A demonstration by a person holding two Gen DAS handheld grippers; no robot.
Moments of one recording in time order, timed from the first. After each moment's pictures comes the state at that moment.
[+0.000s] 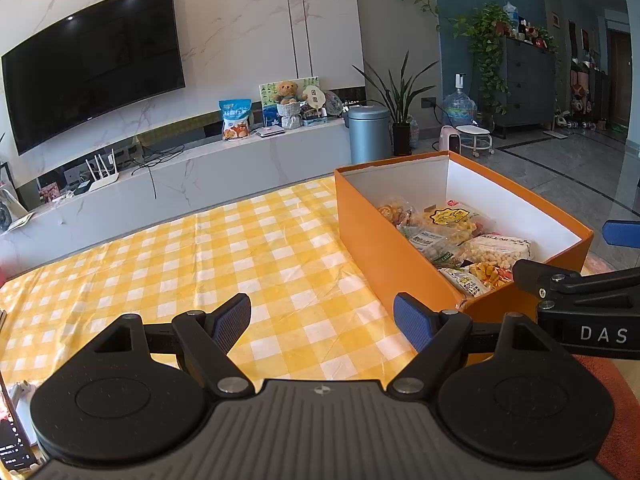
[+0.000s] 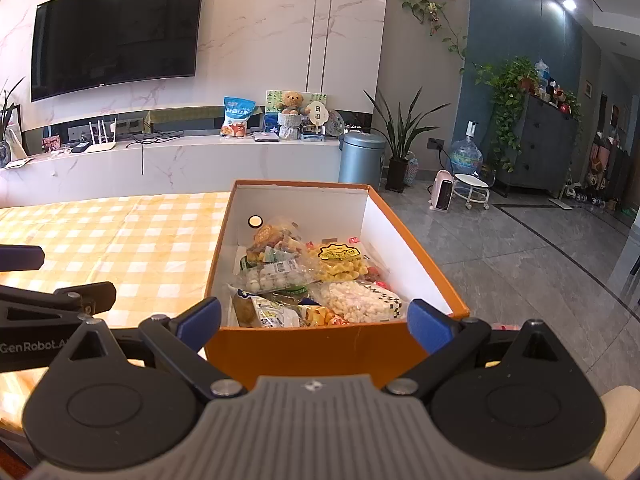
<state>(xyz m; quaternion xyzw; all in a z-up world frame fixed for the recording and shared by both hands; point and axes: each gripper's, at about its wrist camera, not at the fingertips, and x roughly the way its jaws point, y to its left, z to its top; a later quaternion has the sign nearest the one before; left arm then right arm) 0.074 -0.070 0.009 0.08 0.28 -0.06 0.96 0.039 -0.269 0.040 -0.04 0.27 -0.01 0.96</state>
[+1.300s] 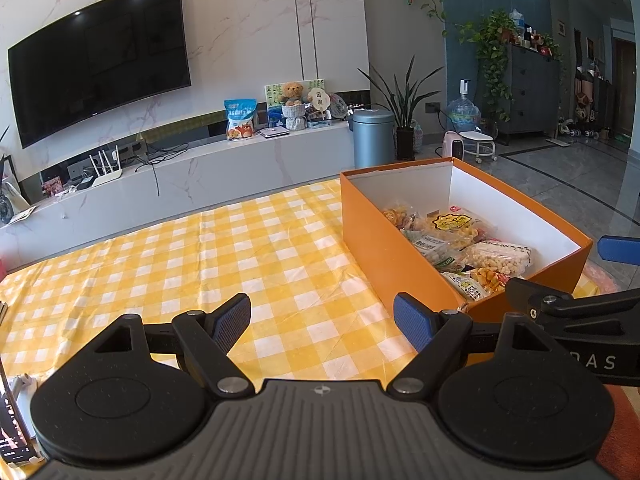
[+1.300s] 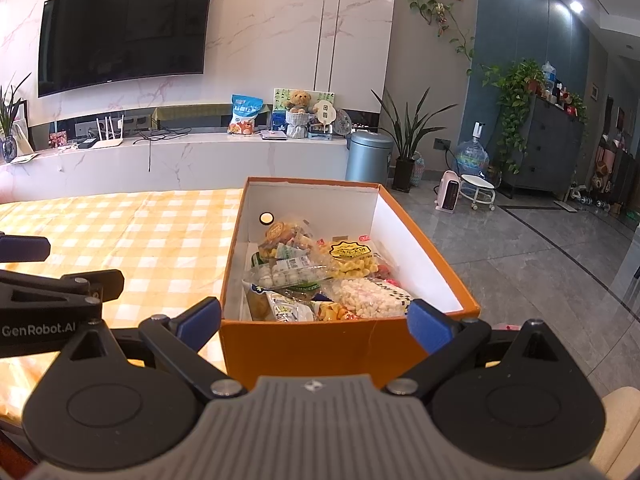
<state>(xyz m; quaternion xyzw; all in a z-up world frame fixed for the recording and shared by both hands) 0.070 -0.067 0.014 0.07 0.28 -0.05 0.96 0.031 -0.270 0.042 -0.04 0.27 0.00 0.96</state>
